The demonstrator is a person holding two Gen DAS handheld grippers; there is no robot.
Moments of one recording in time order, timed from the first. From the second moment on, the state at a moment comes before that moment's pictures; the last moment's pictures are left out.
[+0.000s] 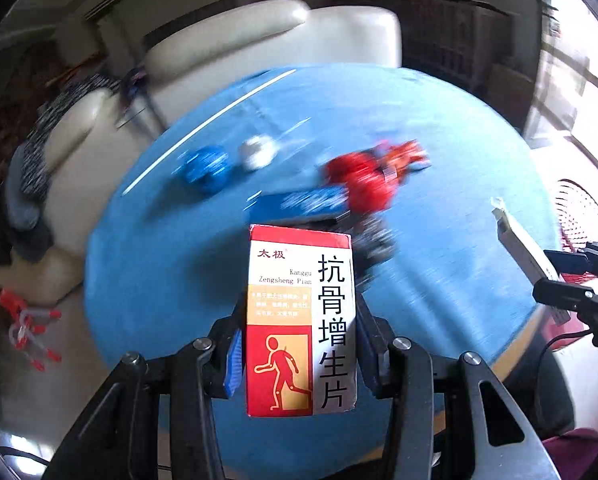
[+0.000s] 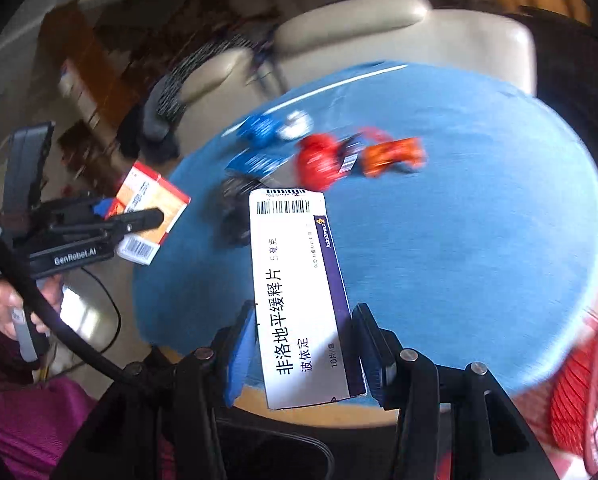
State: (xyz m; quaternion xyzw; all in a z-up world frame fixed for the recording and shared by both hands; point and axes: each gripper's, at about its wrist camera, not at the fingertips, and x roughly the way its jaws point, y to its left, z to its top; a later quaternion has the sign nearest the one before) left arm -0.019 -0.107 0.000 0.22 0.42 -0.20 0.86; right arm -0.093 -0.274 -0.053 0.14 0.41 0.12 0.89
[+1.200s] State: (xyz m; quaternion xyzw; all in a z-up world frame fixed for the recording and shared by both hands) left arm -0.091 -0.441 -0.046 0.23 0.44 -0.51 0.70; right arm -0.285 -0.550 -0.090 0.42 0.26 -0.30 0.81
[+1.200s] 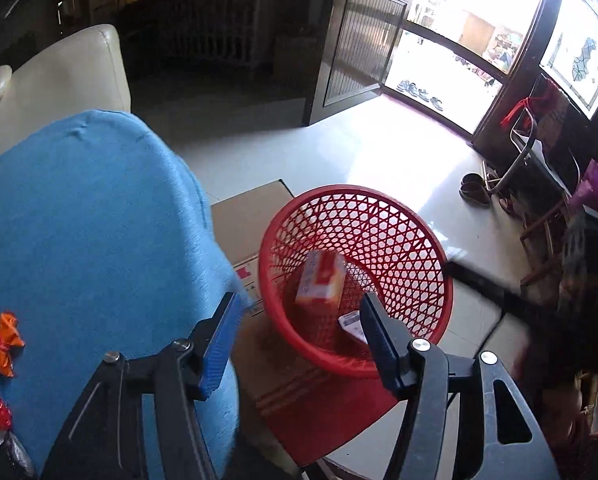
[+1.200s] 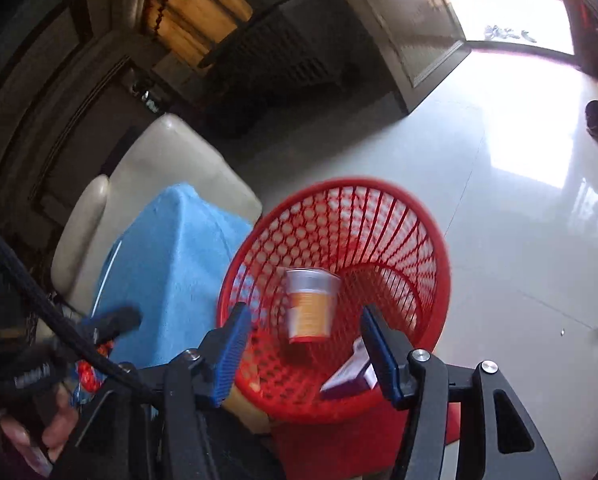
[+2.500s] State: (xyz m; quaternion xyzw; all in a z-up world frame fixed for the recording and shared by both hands) left arm 0.004 -0.087 0.001 0.06 0.44 -0.28 0.85; right arm -0.173 -0.545 -0.145 0.41 0.46 -0.32 0.72
